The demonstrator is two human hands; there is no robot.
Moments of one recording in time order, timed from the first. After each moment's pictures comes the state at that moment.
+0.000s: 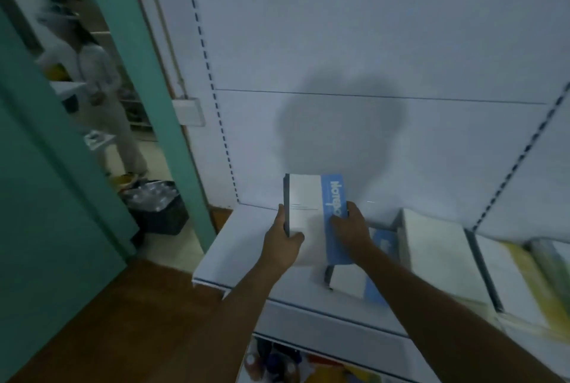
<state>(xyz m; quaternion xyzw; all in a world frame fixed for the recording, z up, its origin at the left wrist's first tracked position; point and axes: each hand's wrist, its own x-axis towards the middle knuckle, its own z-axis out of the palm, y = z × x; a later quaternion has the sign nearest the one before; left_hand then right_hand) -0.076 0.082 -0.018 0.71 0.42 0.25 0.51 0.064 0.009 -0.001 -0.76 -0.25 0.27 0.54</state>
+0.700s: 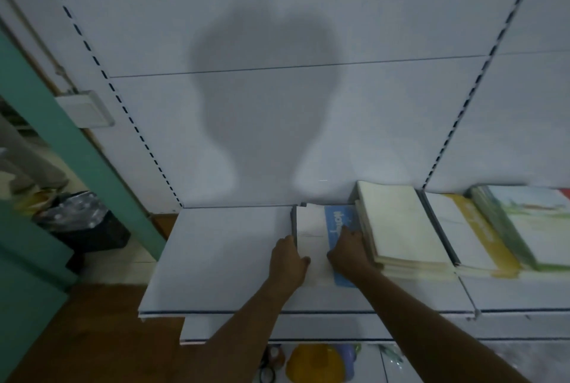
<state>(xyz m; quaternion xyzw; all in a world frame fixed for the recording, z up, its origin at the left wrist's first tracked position) 0.004 0.062 -0.112 0.84 0.39 0.05 0.38 0.100 -0.032 -0.079 -0.93 -0.19 0.23 0.22</state>
